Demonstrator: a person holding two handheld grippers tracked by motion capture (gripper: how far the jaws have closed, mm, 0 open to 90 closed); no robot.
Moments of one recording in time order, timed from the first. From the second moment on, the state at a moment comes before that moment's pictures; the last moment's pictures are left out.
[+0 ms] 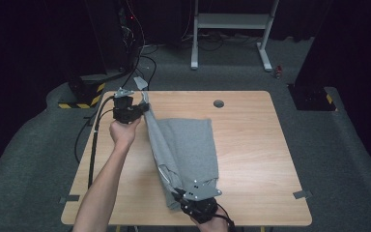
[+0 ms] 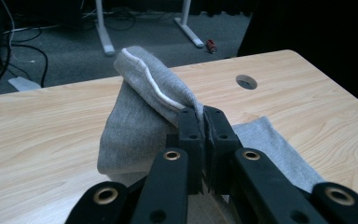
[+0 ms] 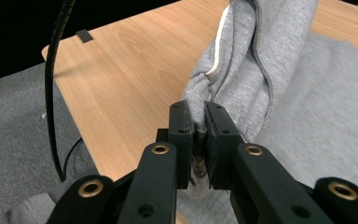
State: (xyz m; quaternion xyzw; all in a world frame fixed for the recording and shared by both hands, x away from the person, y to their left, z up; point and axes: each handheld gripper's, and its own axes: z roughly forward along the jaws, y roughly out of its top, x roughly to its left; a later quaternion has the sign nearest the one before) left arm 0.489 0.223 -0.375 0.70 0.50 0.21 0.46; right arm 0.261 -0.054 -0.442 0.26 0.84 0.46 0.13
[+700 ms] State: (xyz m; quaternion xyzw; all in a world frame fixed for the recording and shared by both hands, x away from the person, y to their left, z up) left arm 0.505 0.167 -0.391 0.73 0.48 0.19 0.45; right arm 0.258 -0.093 -0.457 0.31 0.82 0.47 0.13
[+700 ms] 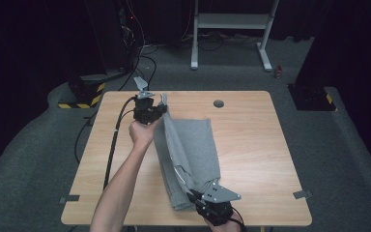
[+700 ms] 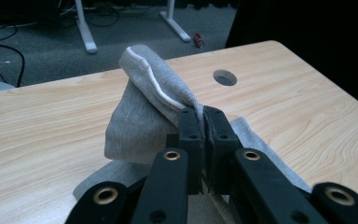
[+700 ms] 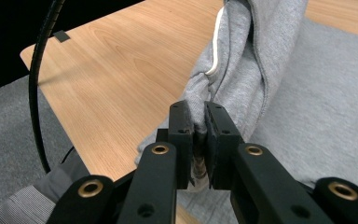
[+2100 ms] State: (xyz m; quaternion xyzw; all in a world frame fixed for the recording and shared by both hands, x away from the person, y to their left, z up) left arm 0.526 0.074 -0.463 0.75 0.48 0.18 0.43; right arm 0.265 -0.177 -0.501 0.45 0.76 0.45 0.13
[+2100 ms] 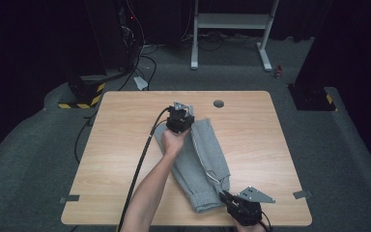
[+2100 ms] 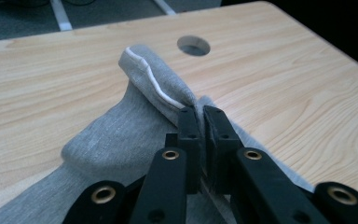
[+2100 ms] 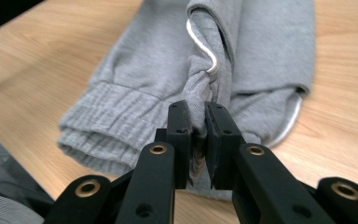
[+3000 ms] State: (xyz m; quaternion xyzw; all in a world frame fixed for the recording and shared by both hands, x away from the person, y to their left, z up) left arm 0.484 0.102 -0.467 0.76 0.47 0.17 0.42; right arm 0.279 -0.185 -0.486 0.43 0.77 0.45 0.14
